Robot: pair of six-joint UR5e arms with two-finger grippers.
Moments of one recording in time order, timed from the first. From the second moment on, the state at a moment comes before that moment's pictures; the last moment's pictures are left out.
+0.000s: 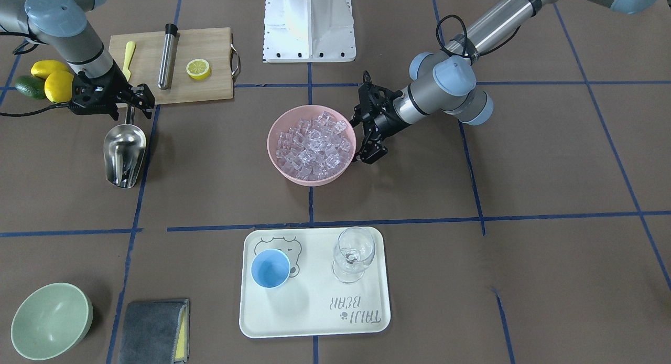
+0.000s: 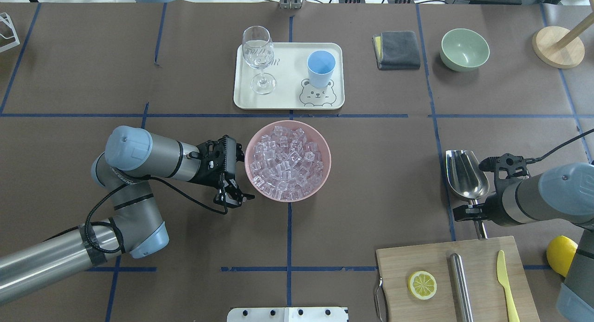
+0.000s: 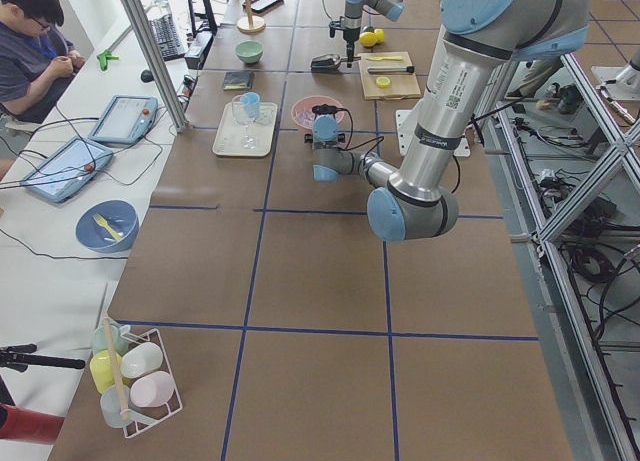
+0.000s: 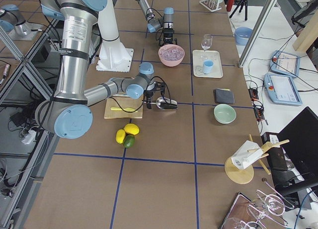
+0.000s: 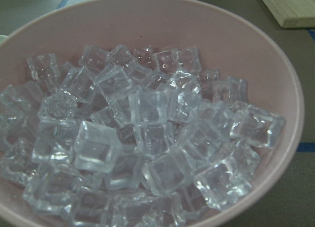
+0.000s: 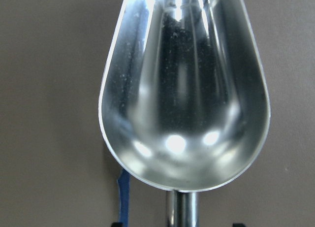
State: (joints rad) left arm -0.53 -2.07 -1.35 -2.78 -2.05 0.03; right arm 0.53 -1.75 1.99 -1.10 1.89 1.15
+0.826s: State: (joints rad) left arm -0.53 -2.07 -1.35 -2.79 -2.05 0.03; right arm 0.52 -1.76 2.05 -1.20 1.89 1.14
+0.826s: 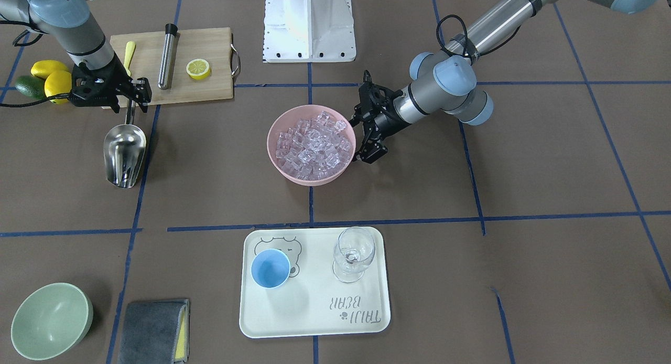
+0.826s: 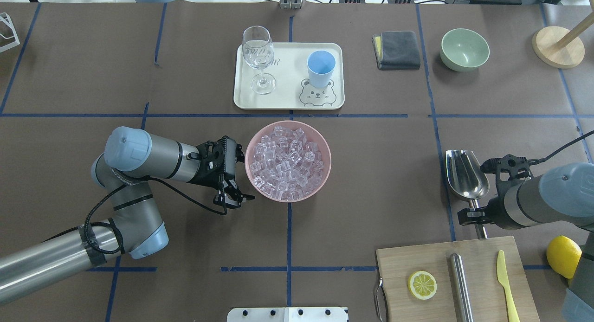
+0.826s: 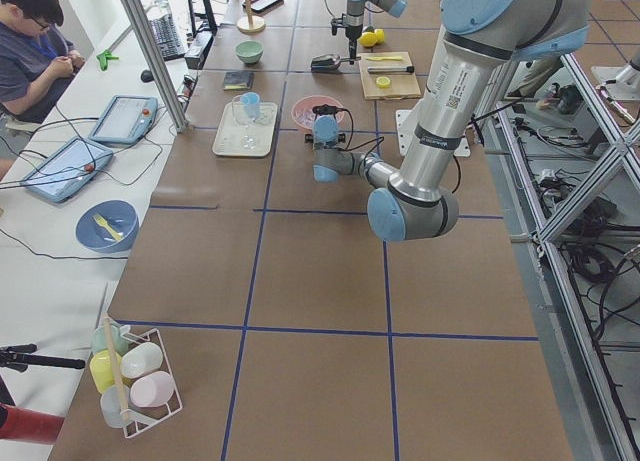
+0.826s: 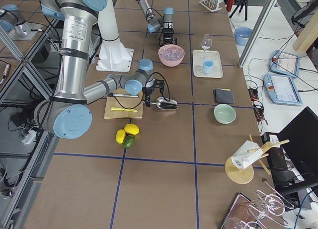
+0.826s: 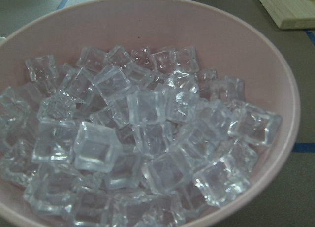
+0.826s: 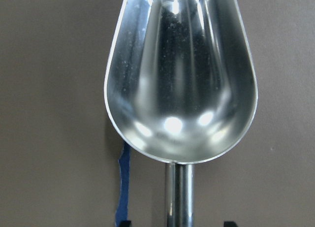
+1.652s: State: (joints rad) left arm -0.53 -2.06 -1.35 -2.79 -2.05 0.03; right arm 0.51 -1.76 2.04 -1.20 1.89 1.14
